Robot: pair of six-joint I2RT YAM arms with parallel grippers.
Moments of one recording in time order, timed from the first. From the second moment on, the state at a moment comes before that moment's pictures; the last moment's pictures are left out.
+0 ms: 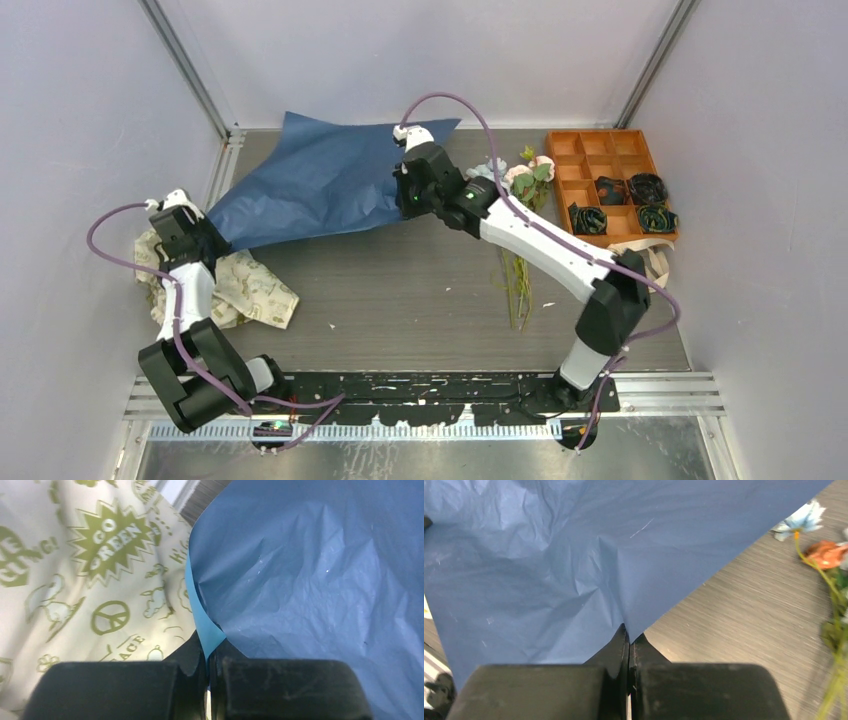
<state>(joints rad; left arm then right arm) 0.52 1.21 0.75 -0.16 0.10 -0.16 0.81 1.72 1.59 -0.46 0.13 0.39</state>
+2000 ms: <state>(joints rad) 0.21 1.35 0.98 -0.40 0.33 0.09 0.28 1.85 1.23 -0.59 0.11 0.39</state>
